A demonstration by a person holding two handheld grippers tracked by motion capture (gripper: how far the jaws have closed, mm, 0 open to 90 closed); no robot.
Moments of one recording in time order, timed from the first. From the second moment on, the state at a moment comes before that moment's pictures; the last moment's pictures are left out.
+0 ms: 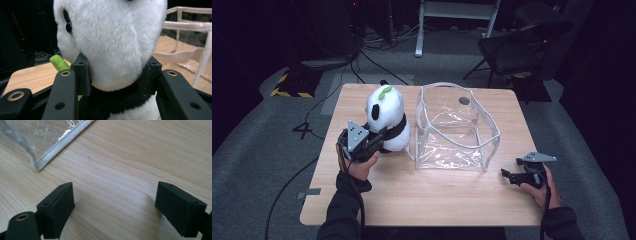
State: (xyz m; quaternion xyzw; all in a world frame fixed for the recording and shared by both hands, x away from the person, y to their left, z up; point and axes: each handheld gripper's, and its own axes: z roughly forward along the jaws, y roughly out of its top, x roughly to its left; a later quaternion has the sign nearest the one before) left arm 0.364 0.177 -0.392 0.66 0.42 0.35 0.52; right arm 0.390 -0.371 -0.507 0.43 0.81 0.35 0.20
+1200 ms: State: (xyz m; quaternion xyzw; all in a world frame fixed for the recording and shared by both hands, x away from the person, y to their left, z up) left arm 0.371 0.161 -0.324 0.64 0.39 0.37 0.54; right arm 0.390 -0.371 -0.507 0.43 0.81 0.35 0.20
